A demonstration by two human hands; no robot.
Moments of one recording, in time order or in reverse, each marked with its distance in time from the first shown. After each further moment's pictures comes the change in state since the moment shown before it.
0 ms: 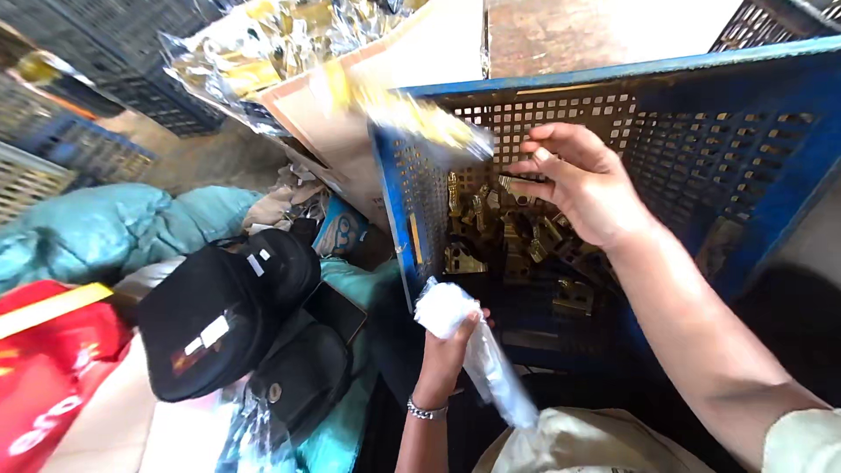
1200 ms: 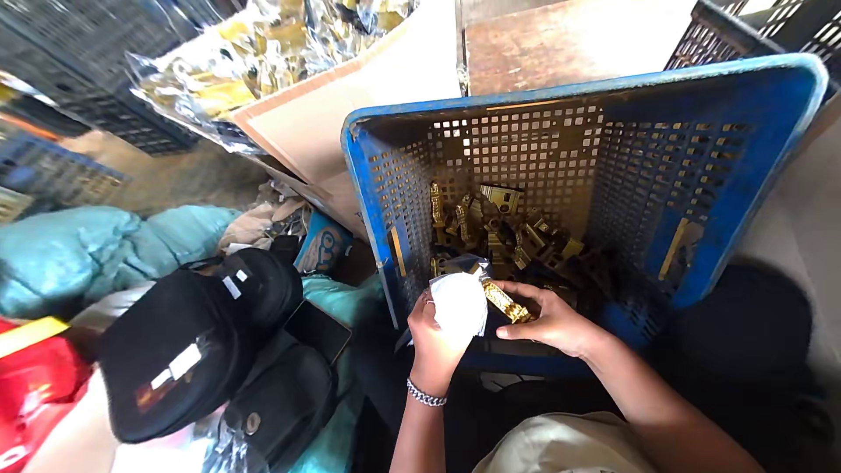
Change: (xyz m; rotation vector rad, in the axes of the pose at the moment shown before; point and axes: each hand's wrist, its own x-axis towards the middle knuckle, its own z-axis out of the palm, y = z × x) left_hand 0.042 -0.003 0.016 0.701 0.260 0.805; right_hand -0.100 0.085 0.016 0.114 -0.114 0.462
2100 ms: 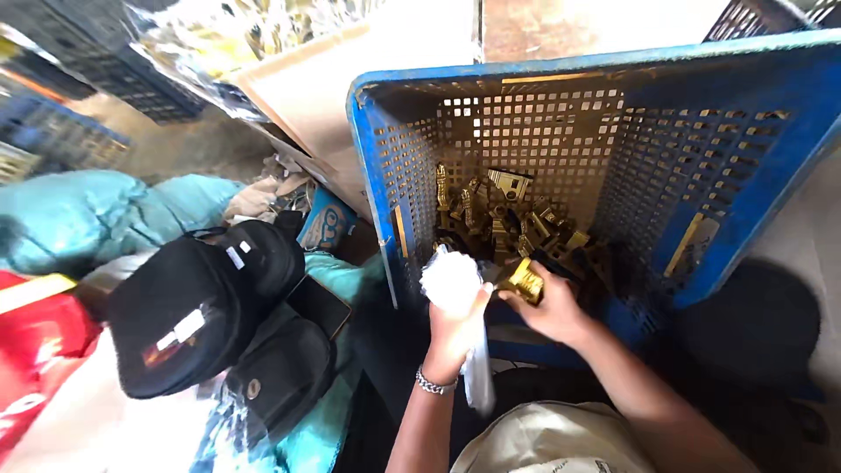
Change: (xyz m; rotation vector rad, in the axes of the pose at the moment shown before) left_hand -0.004 0.043 0.006 -0.509 -0.100 -0.762; right_hand -0.003 0.012 0.003 -0.496 0.157 -0.228
